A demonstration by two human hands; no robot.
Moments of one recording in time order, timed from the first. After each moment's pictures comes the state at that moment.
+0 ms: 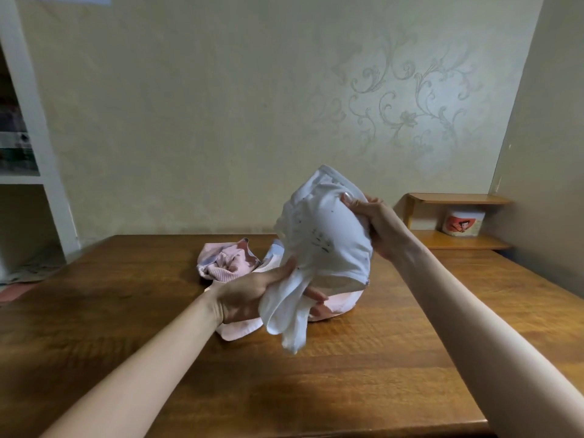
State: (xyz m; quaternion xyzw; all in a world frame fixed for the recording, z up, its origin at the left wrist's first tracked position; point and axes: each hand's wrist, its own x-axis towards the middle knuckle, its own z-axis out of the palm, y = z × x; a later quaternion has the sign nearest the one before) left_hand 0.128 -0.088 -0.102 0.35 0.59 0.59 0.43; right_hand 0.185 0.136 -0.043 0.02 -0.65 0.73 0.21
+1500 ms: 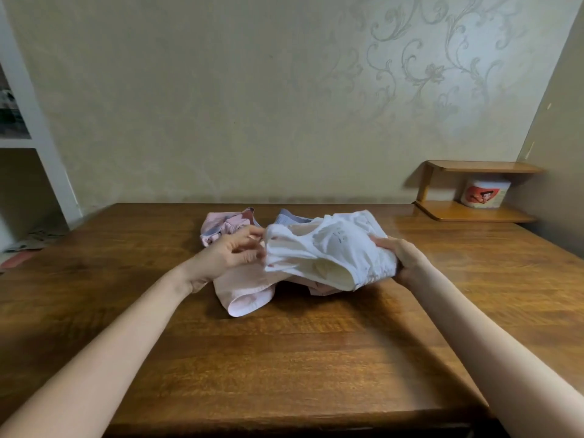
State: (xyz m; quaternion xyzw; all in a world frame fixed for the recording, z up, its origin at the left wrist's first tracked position) left_hand 0.063 -0.117 -0.132 0.41 0.75 0.50 0.17; right_hand 0.169 0.186 -0.154 -0.25 -0.52 0.80 0.15
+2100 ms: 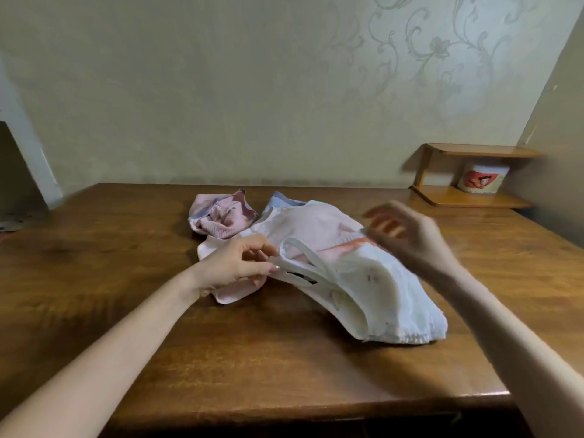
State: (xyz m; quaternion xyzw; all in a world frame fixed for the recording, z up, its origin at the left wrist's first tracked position) left_hand 0.079 -0.096 -0.157 0.39 0.76 0.48 0.21; right_hand 0.227 0.148 -0.123 -0.08 -0.90 0.30 0.31
